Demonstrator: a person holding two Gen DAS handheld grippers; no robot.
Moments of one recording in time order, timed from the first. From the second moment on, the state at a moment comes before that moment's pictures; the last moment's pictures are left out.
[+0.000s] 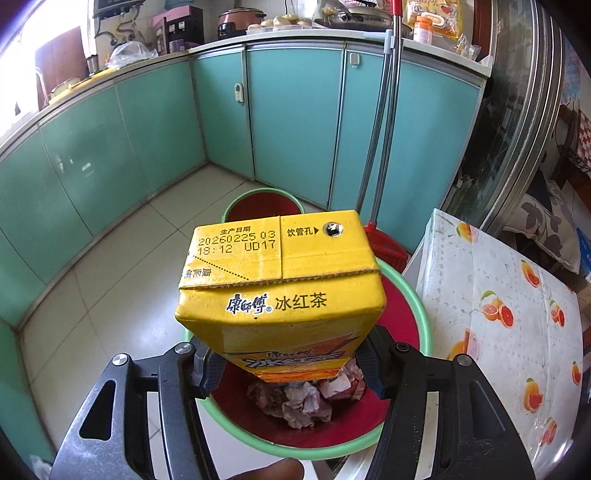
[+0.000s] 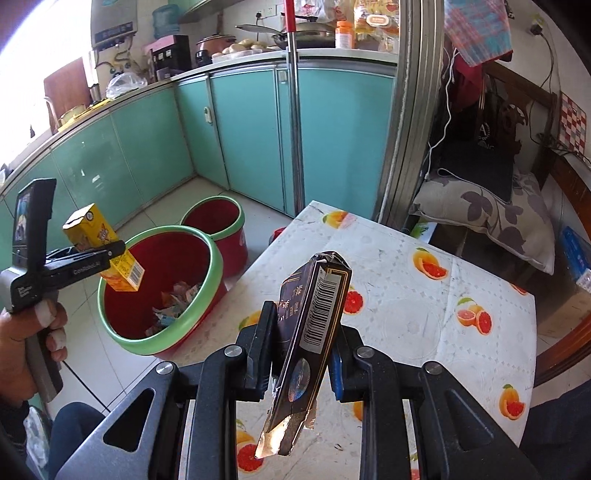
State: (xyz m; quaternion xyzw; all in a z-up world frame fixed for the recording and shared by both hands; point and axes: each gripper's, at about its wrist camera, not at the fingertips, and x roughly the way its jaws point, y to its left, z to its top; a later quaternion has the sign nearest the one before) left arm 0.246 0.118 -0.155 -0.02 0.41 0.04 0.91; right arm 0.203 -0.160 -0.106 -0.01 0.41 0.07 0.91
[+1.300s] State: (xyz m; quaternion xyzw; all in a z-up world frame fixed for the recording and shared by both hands) left arm 0.159 0.289 -0.123 -0.14 0.35 0.20 0.90; right arm 0.309 0.104 -0.150 -0.08 0.40 0.27 0.87
